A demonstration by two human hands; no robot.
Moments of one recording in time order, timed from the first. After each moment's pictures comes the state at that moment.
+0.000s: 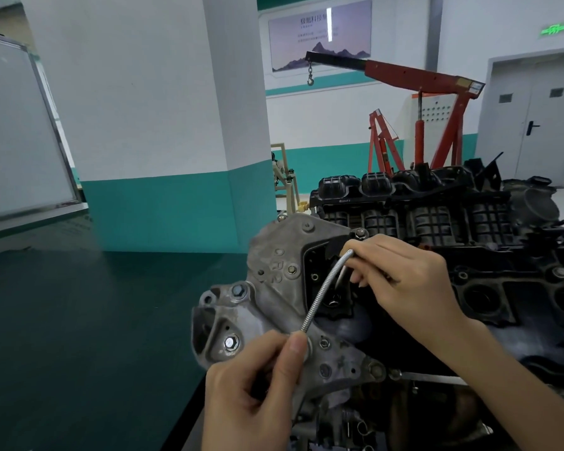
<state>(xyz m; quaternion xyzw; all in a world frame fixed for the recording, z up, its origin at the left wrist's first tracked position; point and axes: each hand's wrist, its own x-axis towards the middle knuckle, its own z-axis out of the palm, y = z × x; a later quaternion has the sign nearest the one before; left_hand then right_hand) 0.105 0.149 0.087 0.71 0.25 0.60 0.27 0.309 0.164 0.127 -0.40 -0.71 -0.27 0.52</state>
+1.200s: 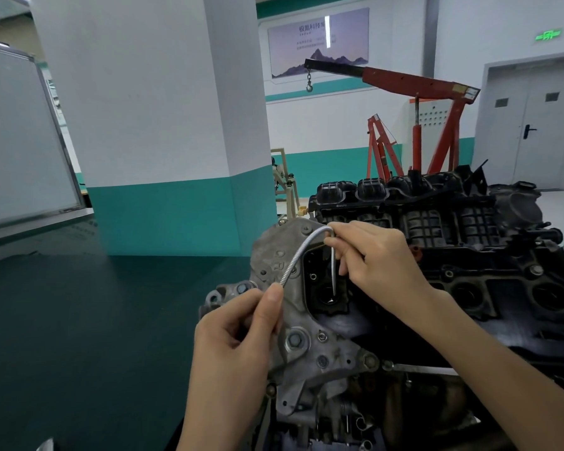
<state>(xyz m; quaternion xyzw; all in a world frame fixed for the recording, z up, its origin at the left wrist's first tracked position) 0.093 0.144 0.124 0.68 0.27 0.59 0.34 0.294 0.165 0.156 -0.42 -0.72 -0.27 0.47</state>
